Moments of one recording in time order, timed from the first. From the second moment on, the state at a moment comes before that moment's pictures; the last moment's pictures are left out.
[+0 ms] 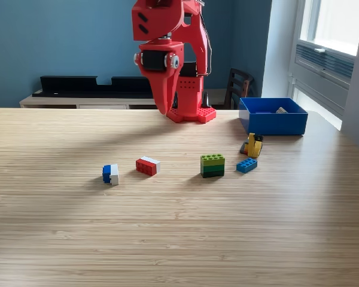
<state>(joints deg) 9.0 80.7 66.2 94.1 11.5</state>
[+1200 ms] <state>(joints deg) -16.1 80.7 69.2 94.1 -24.8</state>
